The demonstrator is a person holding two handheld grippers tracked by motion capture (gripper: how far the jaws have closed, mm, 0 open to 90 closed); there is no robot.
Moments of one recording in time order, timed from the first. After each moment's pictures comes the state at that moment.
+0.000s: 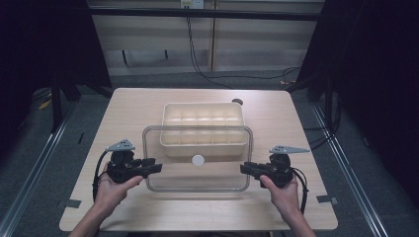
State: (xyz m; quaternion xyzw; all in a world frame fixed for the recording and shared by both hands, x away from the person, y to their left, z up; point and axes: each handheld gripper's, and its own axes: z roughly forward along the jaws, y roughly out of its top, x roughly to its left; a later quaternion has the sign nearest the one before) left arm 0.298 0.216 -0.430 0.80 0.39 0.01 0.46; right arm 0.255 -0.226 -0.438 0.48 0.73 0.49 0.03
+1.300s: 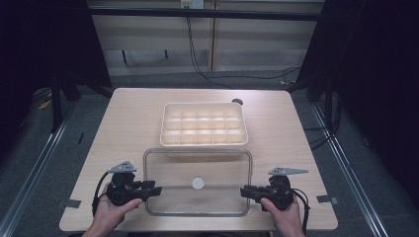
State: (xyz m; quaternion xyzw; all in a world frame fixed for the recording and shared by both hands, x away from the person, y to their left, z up) left arm 0.259 0.219 -0.460 0.81 0.40 -0.03 0.43; right arm 0.212 -0.223 -0.468 0.50 0.73 0.46 -0.02
